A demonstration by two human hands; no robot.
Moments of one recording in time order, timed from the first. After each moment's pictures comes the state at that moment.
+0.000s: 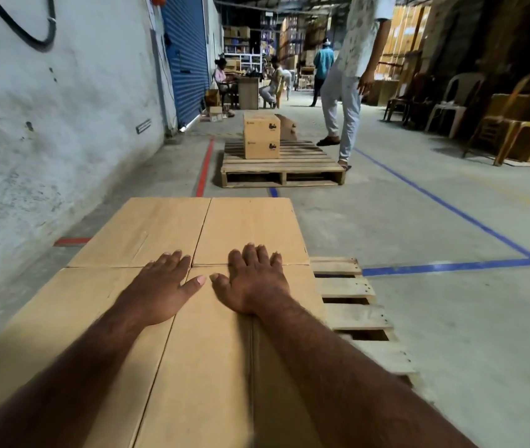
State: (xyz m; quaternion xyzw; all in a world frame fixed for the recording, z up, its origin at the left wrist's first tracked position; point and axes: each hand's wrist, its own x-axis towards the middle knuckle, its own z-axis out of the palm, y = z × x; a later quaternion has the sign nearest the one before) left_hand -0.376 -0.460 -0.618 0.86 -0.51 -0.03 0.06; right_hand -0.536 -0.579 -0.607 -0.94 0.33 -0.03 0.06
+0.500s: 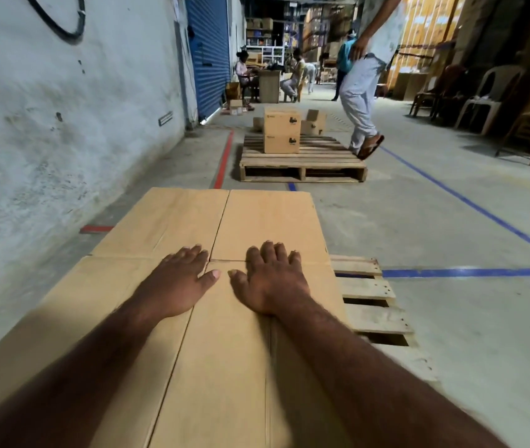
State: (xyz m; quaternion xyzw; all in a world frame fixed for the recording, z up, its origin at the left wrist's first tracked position) left_hand -0.377 -0.461 -0.616 0.86 -0.51 -0.04 0.06; right_hand -0.535 -0.579 -0.610 -0.95 0.32 -0.03 0.07
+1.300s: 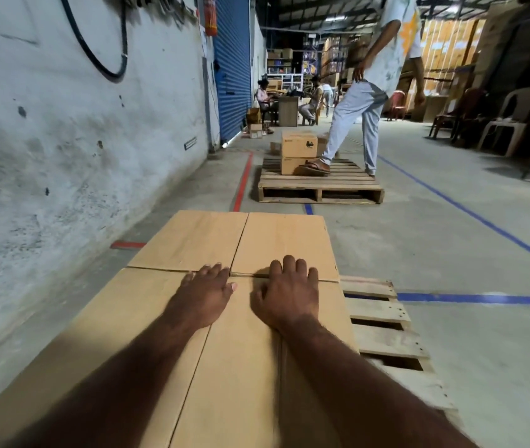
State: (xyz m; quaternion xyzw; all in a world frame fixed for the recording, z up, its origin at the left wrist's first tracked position) left_hand -0.403 -0.452 -0.606 0.87 -0.48 0.01 0.06; right_hand -0.553 -0.554 -0.595 -0.92 0.35 -0.14 0.01
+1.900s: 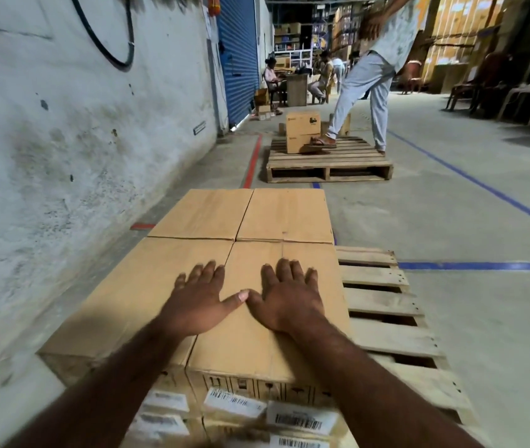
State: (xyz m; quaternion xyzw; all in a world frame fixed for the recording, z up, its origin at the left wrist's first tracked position) left_hand -0.482 -0.366 -0.603 0.89 -0.45 -0.06 0.01; right_hand -0.622 -0.489 -0.603 -0.95 0.30 -0.01 0.08
